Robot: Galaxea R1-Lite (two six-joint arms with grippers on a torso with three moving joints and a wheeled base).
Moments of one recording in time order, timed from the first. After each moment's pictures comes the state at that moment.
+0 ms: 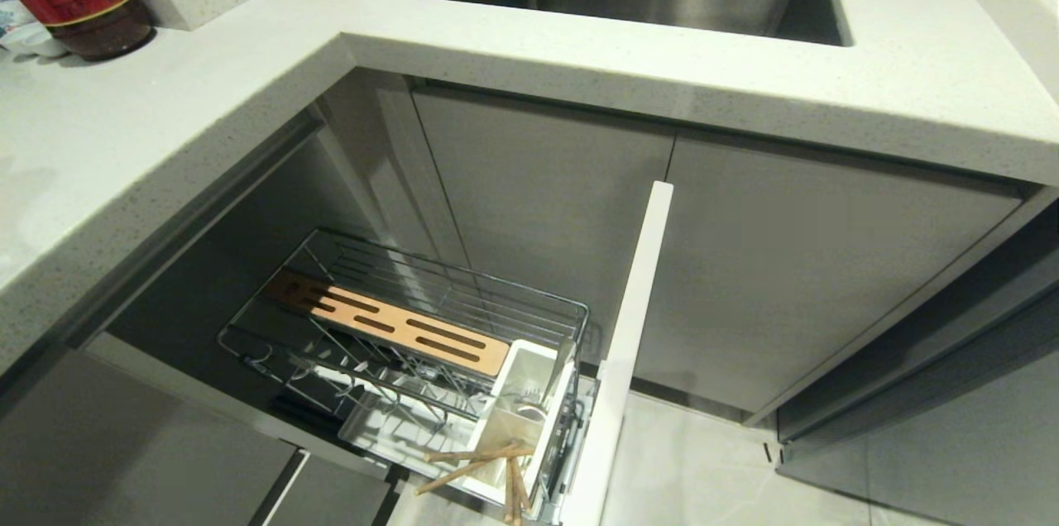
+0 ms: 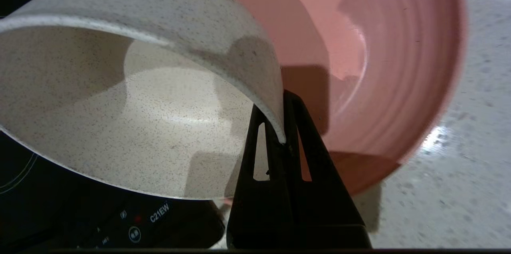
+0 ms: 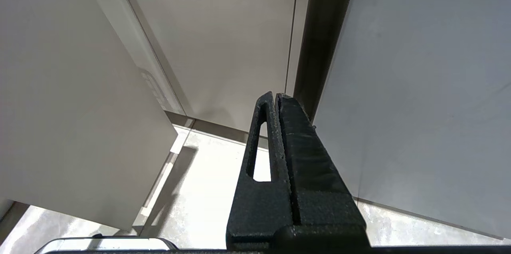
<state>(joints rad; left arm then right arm) 0.58 1.24 -1.65 0.91 0.13 0.15 0.00 0.00 0.00 -0.08 0.00 0.02</state>
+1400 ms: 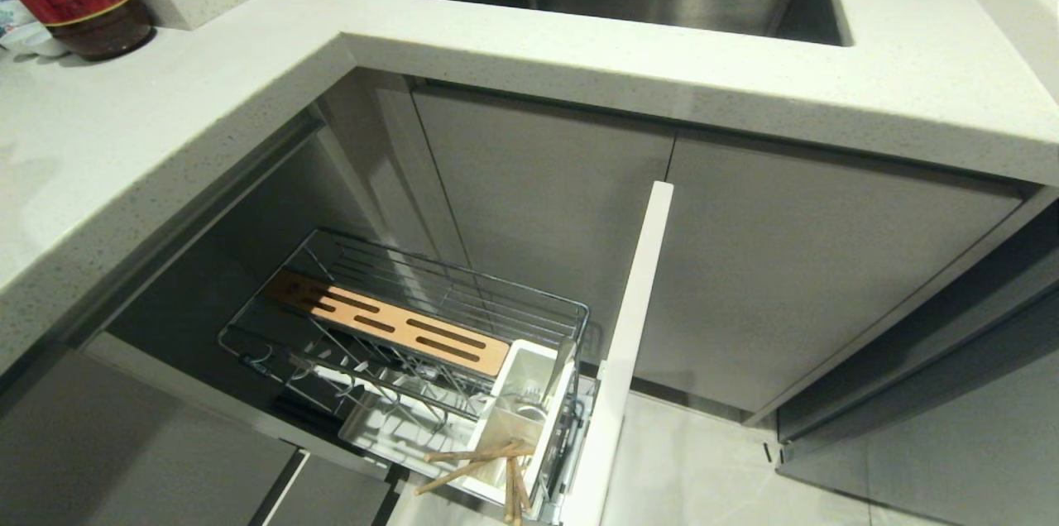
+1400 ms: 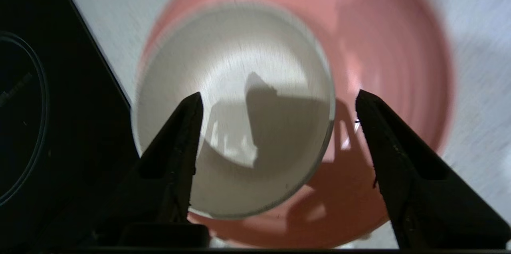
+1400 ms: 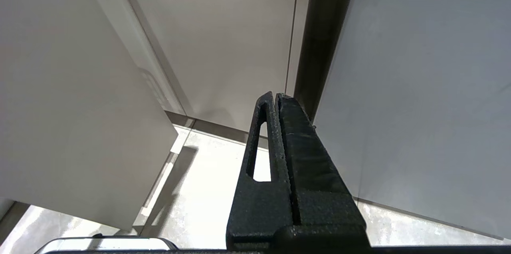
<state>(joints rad) 0.59 1.24 -1.64 0.78 0.12 0.07 0.00 0.00 0.00 -0.08 0.00 0.02</state>
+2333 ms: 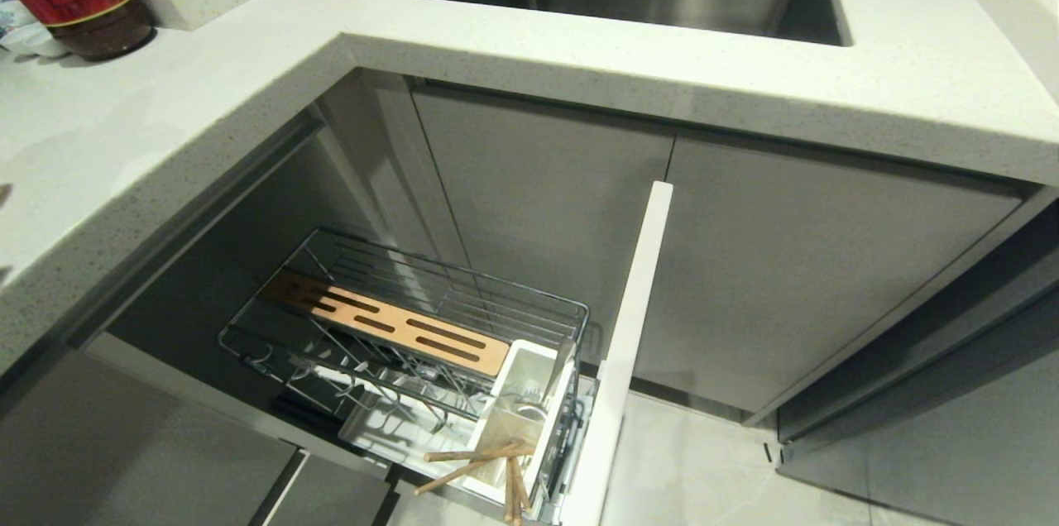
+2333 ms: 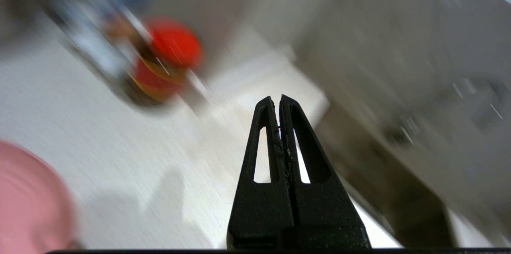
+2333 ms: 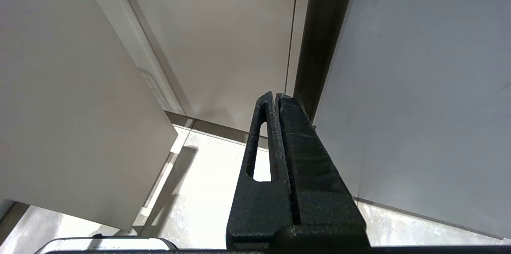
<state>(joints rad) 0.04 1.06 -1.51 0.10 0.11 -0.55 0.00 0.00 0.00 -0.08 0.00 0.02</state>
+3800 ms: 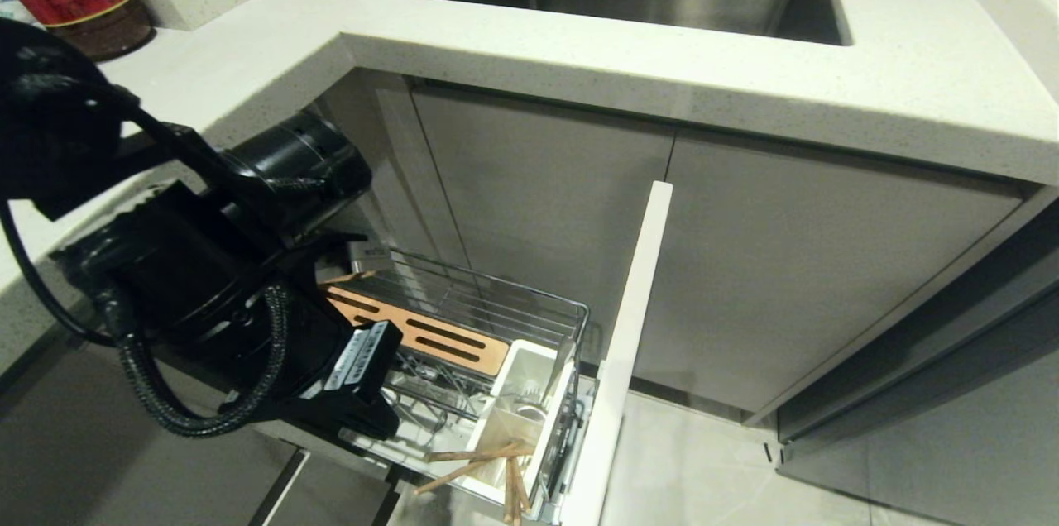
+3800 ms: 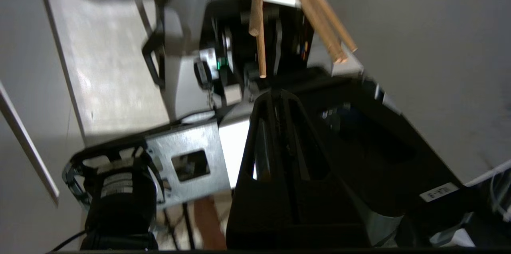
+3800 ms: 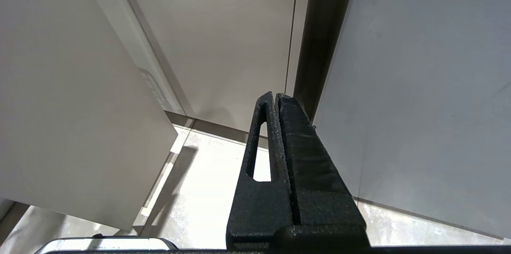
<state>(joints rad) -0.59 1.65 -1.51 1.13 -0.16 -0.47 0.00 0.00 0.00 -0.08 0.00 0.02</state>
